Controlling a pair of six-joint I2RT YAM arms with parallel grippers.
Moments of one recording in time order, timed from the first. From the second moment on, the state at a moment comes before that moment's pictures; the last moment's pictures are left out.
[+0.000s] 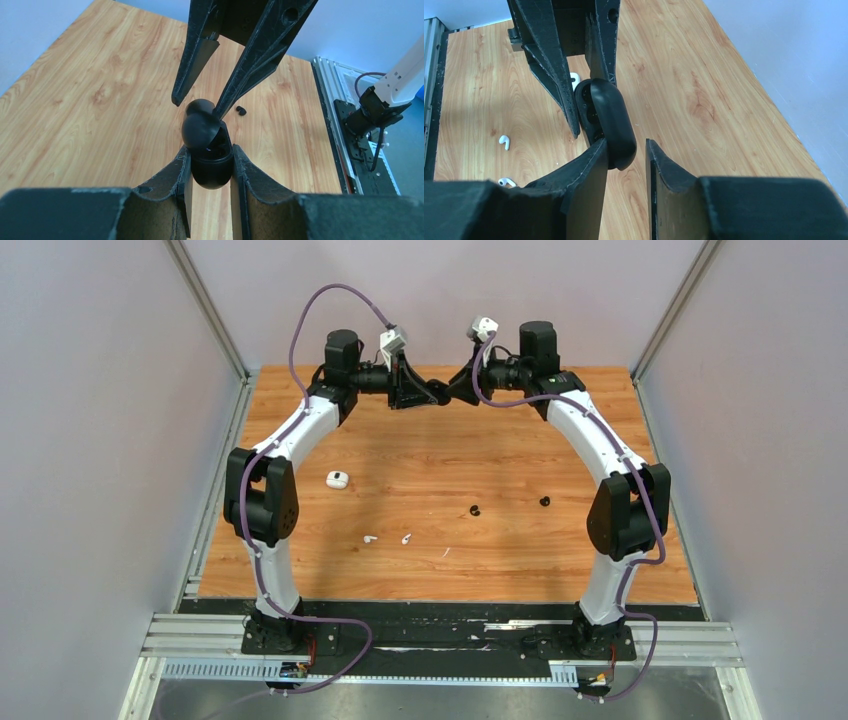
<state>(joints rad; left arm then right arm) -0.30 1.95 1.66 0.12 1.20 -0.08 0.30 1.88 1.75 -0.24 -0.91 -0.30</state>
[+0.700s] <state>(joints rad) -0.30 1.96 1.66 0.16 1.23 -0.09 0.28 1.88 1.74 -0.24 -0.93 -0.25</state>
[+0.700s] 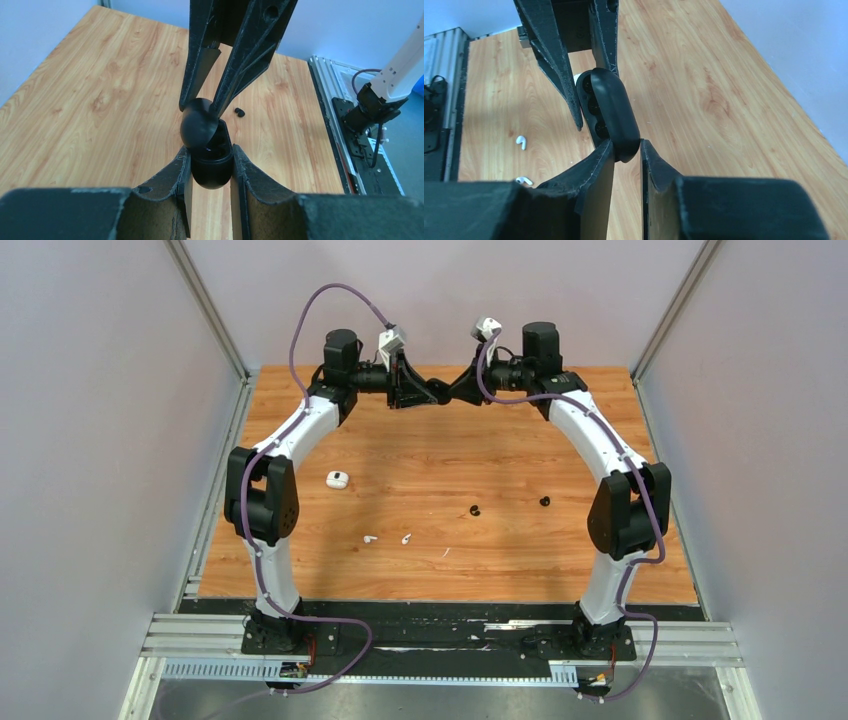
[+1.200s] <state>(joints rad) -0.30 1.98 1.66 0.23 1.30 -0.13 0.26 1.90 1.74 -0.21 -1.07 -0.18</state>
